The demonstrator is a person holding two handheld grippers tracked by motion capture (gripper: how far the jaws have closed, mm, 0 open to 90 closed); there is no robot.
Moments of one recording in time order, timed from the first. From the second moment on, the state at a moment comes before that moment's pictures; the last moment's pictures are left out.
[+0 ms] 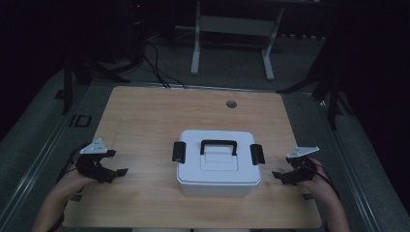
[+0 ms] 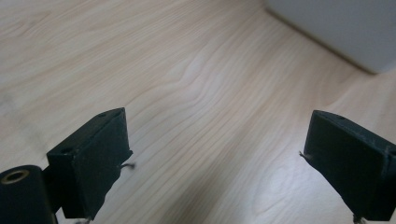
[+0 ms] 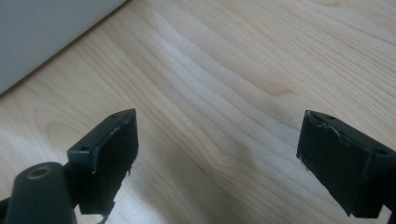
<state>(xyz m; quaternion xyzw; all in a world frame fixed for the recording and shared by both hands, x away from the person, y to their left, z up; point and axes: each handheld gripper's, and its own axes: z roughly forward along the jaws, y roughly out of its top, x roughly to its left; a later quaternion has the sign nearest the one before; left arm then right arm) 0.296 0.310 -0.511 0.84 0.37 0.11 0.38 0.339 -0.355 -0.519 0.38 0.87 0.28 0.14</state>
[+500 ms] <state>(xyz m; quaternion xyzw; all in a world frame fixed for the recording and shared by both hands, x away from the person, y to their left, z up) 0.277 0.321 -0.530 0.80 0.42 0.17 0.40 0.330 -0.358 -0.534 0.41 0.83 0.34 0.18</state>
